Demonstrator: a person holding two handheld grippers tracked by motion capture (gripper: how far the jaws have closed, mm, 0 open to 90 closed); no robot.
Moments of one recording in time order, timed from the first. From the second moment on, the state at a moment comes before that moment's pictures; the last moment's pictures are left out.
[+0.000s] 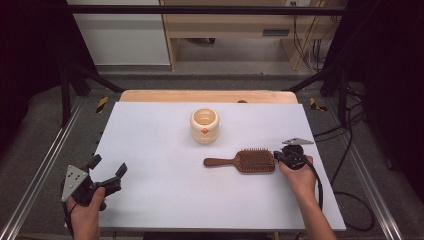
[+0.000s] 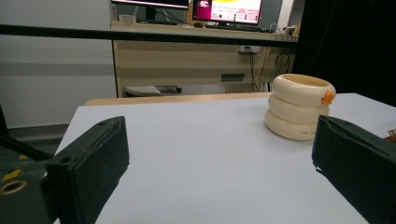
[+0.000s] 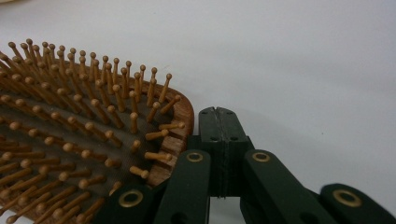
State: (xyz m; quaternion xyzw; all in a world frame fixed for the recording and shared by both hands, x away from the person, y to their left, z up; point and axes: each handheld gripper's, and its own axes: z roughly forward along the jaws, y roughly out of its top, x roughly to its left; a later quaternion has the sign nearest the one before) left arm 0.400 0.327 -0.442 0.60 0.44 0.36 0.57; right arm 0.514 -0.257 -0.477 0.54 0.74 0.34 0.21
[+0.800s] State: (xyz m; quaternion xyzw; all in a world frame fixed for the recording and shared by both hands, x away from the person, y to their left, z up) left arm 0.401 0.325 -0.442 0.60 0.43 0.36 0.57; right arm 0.508 -0.248 -0.477 0.54 0.74 0.35 0.21
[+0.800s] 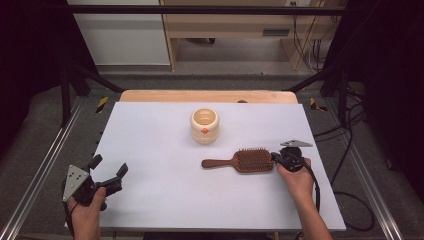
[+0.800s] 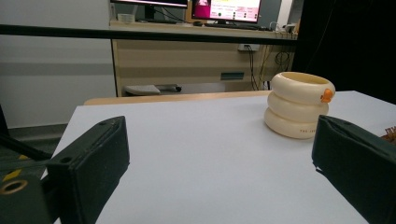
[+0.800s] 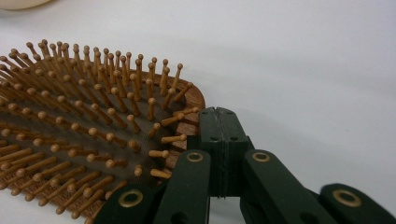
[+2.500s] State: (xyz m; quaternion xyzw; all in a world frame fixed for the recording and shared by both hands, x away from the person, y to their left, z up) left arm 0.401 0.324 -0.442 0.60 0.43 0.36 0.56; right arm 0.522 -0.093 -0.474 0.42 0.81 0.37 0.17
